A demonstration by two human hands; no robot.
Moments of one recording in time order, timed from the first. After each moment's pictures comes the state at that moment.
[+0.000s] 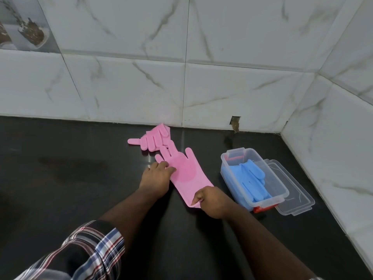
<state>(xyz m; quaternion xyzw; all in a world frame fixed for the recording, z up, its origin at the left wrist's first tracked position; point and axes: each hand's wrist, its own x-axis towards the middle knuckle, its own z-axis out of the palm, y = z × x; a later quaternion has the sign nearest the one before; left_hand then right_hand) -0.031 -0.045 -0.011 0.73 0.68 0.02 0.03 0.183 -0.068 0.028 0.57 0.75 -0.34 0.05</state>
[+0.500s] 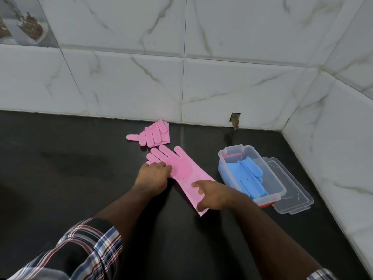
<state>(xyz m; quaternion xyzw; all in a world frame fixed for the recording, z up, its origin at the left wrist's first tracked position) -0.028 -0.047 -0.017 0.74 0.67 0.02 -0.03 0.195 -0.056 0.048 0.54 0.75 -0.36 0.14</state>
